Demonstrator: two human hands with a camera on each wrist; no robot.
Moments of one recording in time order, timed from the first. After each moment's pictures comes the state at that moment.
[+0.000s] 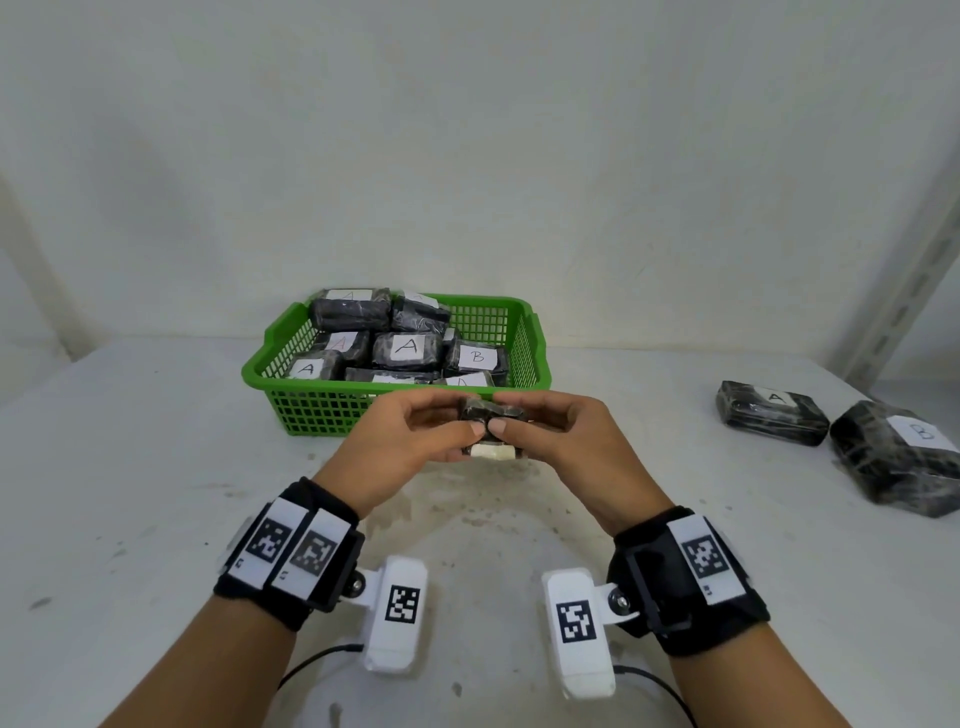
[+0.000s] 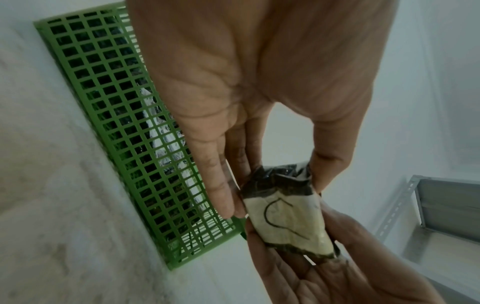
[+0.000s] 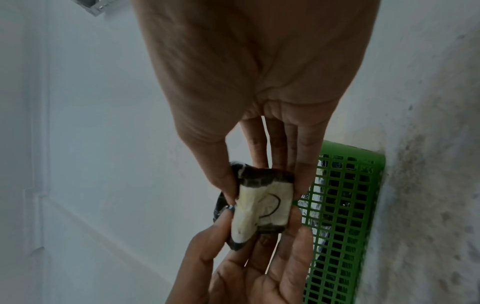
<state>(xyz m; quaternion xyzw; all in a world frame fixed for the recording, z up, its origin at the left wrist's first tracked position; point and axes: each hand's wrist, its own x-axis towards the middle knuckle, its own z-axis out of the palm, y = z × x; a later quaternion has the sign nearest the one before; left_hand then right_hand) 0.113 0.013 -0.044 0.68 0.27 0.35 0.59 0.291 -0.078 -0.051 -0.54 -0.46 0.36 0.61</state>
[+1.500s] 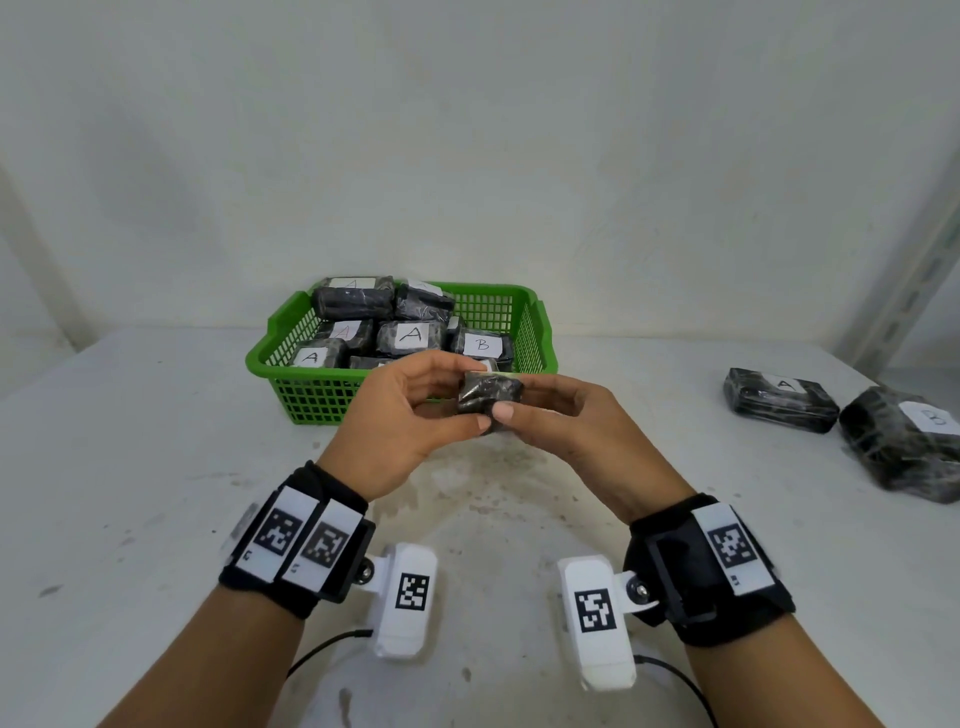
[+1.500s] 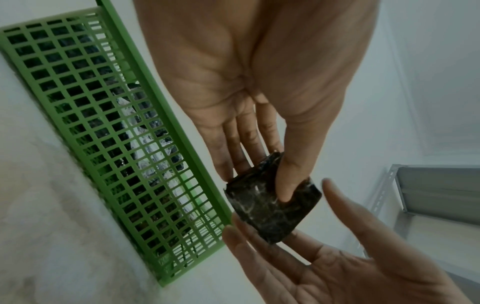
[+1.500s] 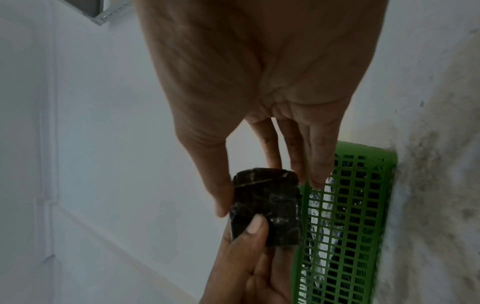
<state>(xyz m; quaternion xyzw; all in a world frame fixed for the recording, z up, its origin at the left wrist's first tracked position) 0.110 0.013 -0.043 0.73 0.22 0.41 0.49 0.291 -0.080 -0.049 -0.54 -0.46 0.38 0.59</state>
